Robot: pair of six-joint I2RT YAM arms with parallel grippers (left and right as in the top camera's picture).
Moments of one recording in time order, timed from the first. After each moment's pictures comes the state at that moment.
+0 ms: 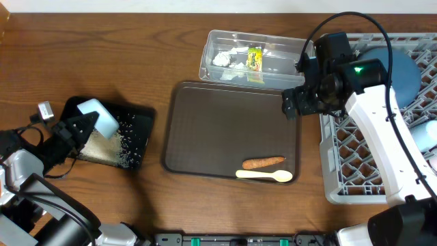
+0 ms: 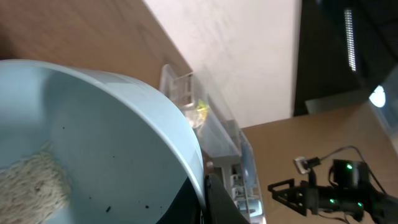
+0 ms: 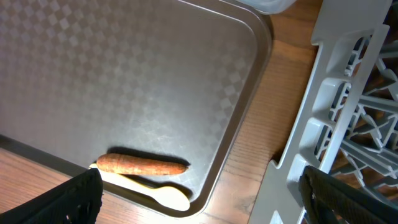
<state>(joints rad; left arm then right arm) 0.87 1.65 0.94 -0.67 1.44 0.15 0.23 1.63 1.52 -1.19 -0.12 0.04</state>
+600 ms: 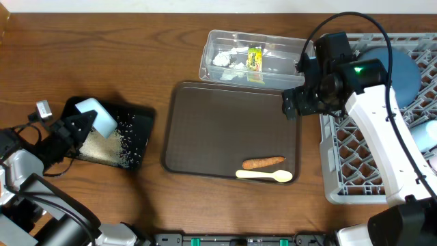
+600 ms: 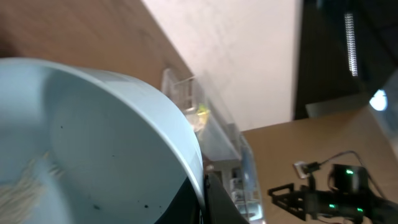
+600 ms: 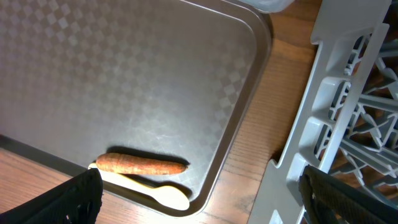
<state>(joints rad) 0.87 1.65 0.94 -0.60 1.43 0.08 0.23 1.63 1.52 -1.20 -0.12 0.04</state>
